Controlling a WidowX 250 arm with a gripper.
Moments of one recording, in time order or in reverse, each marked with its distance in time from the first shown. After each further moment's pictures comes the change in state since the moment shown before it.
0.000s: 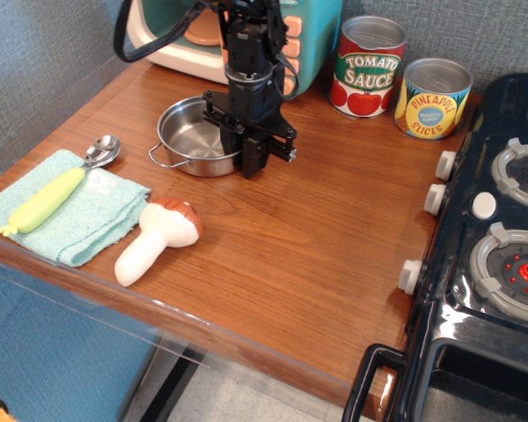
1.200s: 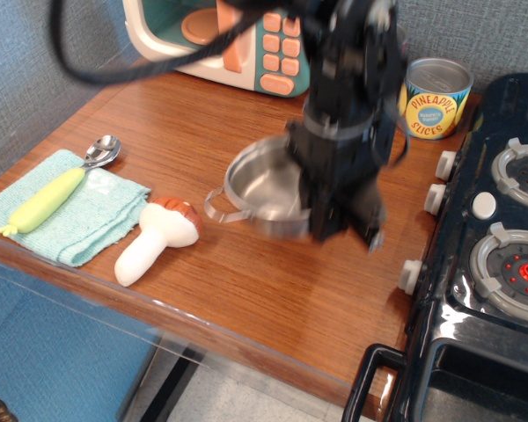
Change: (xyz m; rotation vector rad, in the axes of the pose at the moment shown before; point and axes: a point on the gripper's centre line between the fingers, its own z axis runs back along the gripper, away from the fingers) arm -0.073 -0.137 0.065 0.011 -0.091 -0.411
